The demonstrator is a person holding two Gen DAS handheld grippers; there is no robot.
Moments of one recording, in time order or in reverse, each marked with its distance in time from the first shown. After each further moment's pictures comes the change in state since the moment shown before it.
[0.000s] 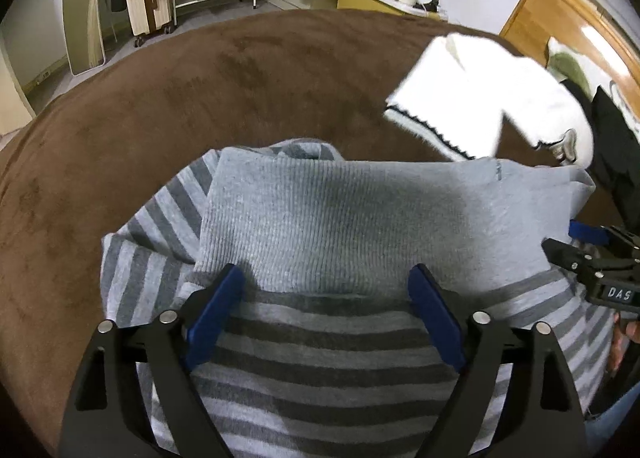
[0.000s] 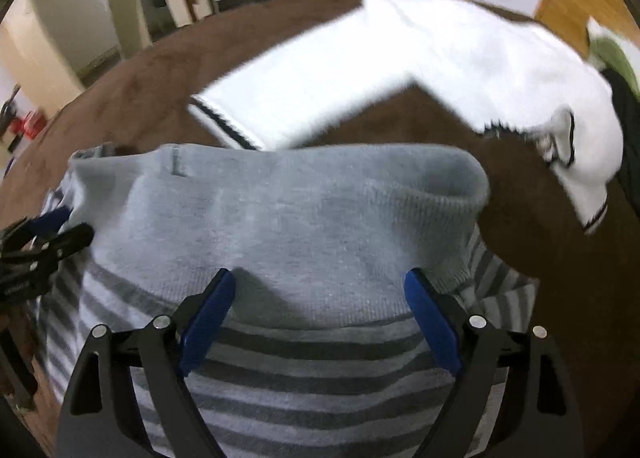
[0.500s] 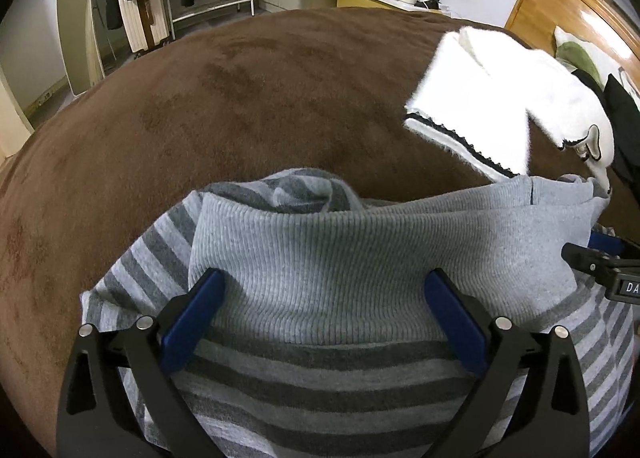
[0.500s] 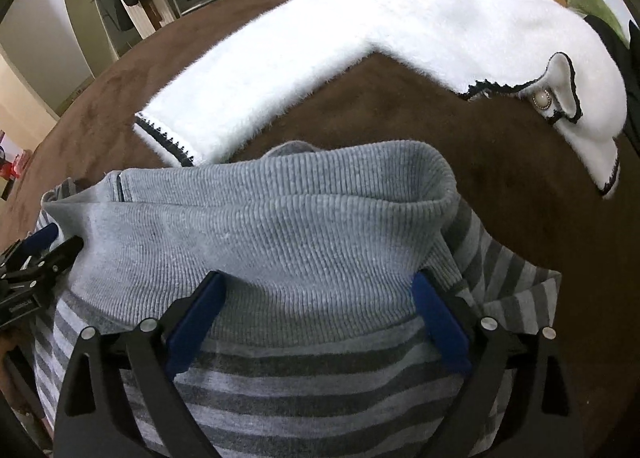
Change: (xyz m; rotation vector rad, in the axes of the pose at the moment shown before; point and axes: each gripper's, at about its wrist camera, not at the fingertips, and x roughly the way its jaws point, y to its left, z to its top) left arm 0.027 0.004 0.020 0.051 -0.030 0.041; right arm 0.031 -0.022 0.003 0.119 0.002 0.004
